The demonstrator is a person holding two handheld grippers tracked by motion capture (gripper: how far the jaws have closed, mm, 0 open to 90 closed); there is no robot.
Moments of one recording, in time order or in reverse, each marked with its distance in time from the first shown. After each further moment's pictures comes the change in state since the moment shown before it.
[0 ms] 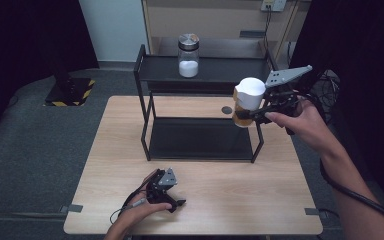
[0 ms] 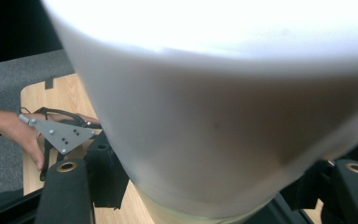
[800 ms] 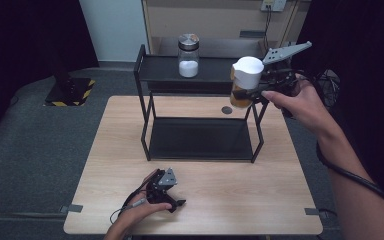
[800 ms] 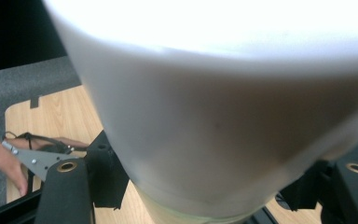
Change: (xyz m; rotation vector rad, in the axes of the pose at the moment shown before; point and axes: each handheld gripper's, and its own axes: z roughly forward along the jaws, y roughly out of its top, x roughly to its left) left arm 0.000 0.000 0.000 0.000 -0.001 -0.002; right arm -0.014 0.039 -0.001 -0.016 -0.042 0.002
